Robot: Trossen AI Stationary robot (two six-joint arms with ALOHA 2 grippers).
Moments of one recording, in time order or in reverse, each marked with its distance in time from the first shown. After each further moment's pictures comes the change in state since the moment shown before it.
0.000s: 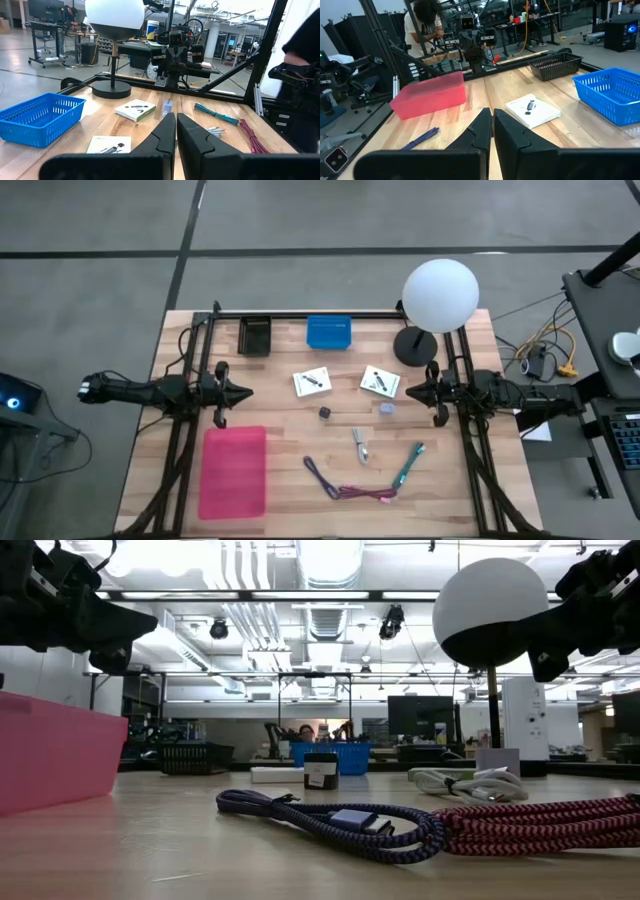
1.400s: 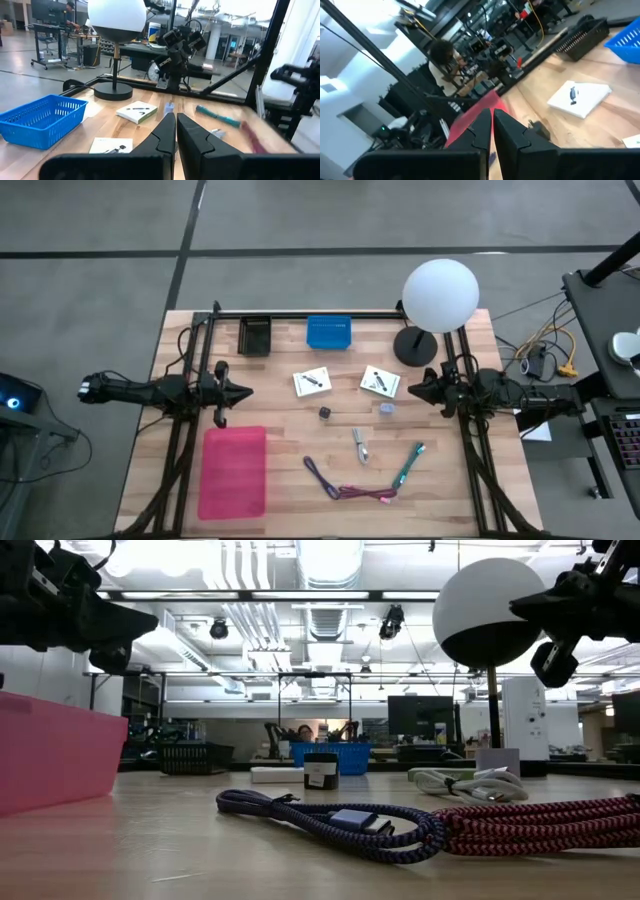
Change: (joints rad) left arm 0.000 0.000 0.000 0.018 -0.010 -0.006; right arm -0.001 0.000 0.000 0.122 -0.005 0.502
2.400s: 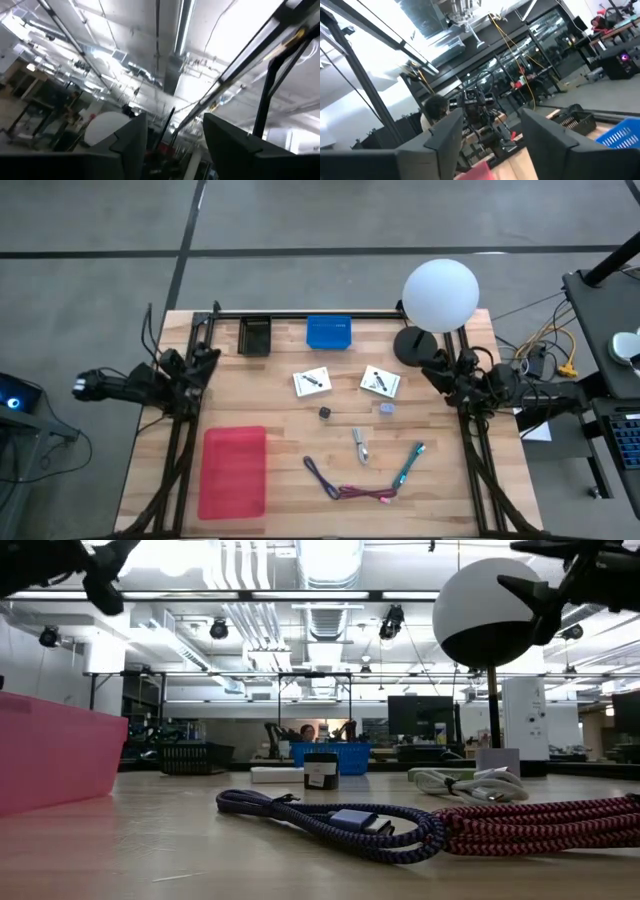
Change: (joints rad) left arm 0.001 0.116 0.070 0.707 -0.127 -0.098; right arm 0.000 0.114 0.055 0.332 0.192 -0.236
